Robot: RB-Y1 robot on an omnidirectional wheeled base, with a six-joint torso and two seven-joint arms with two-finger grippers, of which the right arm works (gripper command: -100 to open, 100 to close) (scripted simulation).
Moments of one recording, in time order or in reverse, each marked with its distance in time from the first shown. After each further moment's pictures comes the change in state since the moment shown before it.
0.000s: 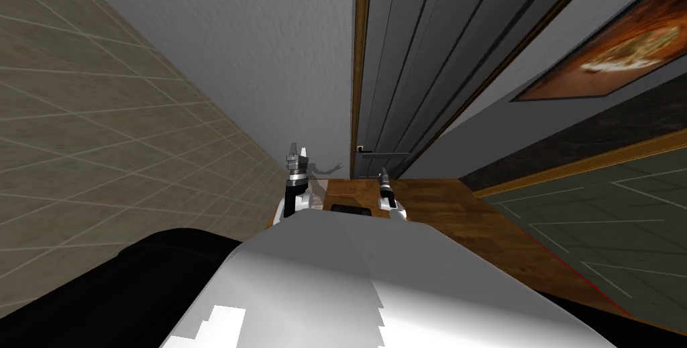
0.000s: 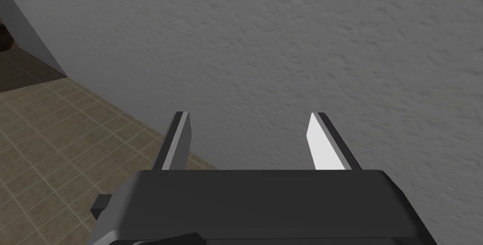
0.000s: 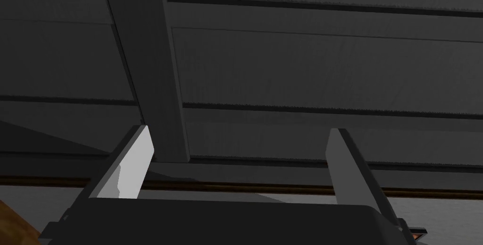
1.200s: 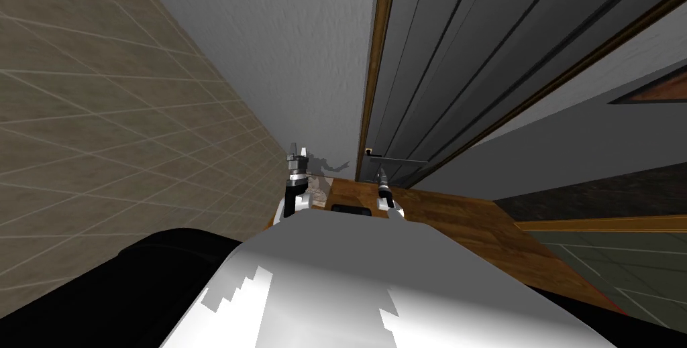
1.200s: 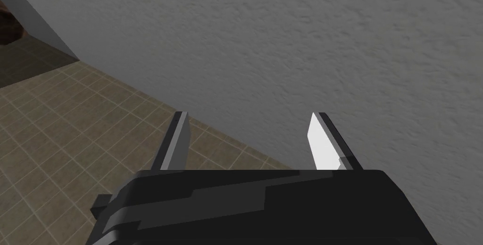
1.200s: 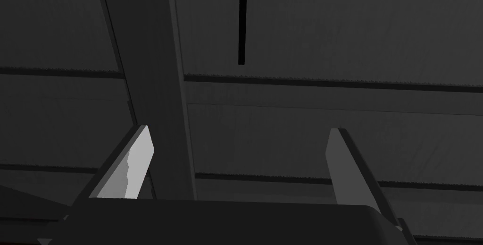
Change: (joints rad) arm -0.048 0.012 -0.019 0.108 -0.006 -0.030 0.010
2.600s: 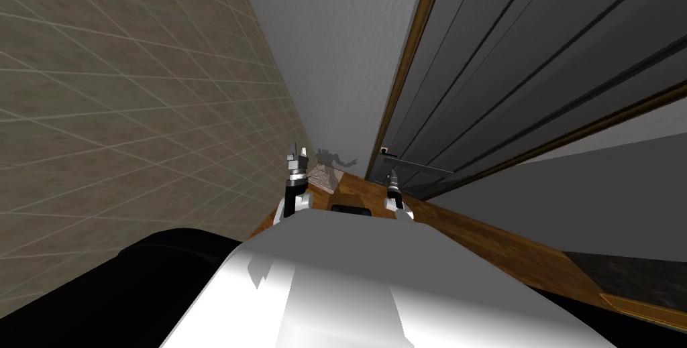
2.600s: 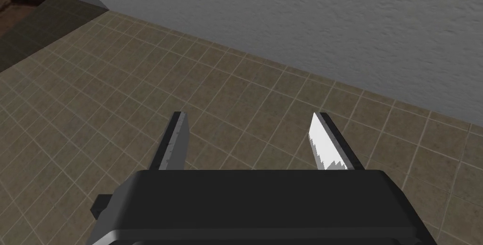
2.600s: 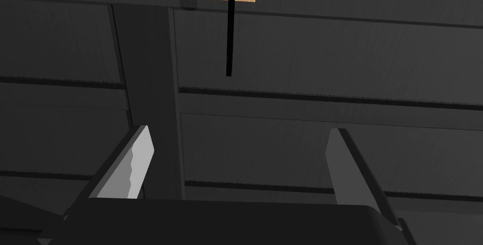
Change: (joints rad) arm 0.005 -0.074 -0.092 -0.003 -0.063 0.020 0.019
